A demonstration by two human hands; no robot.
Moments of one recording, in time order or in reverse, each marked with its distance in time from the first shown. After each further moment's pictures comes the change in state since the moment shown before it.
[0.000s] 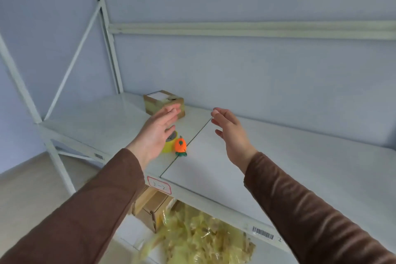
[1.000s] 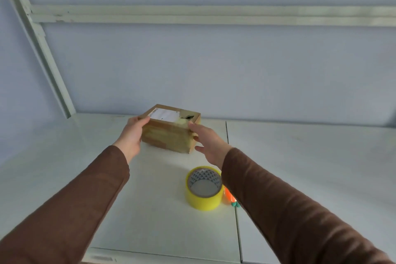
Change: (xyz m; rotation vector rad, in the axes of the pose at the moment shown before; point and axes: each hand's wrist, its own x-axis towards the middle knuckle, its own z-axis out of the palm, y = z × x) left_hand 0.331 -0.059 -0.220 0.083 0.006 -0.271; right_hand 0.234 0.091 0.187 -0.039 0.176 0.350
